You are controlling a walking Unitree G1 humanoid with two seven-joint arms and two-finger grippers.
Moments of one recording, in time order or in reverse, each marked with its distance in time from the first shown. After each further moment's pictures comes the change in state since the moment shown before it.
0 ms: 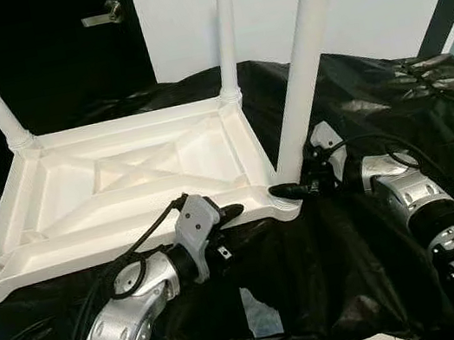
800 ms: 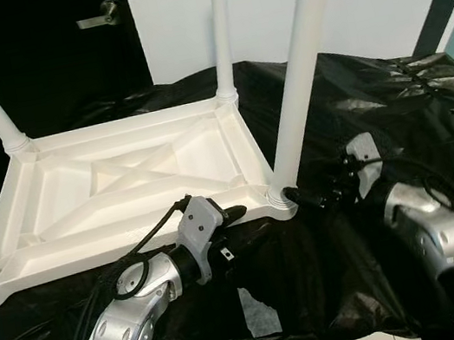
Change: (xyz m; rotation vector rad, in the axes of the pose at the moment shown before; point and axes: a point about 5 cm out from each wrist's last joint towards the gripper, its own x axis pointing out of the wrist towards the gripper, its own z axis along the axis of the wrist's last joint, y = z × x) left arm 0.002 0.001 0.000 0.007 0.002 -0.003; right arm -0.032 0.022 0.001 0.126 -0.115 -0.227
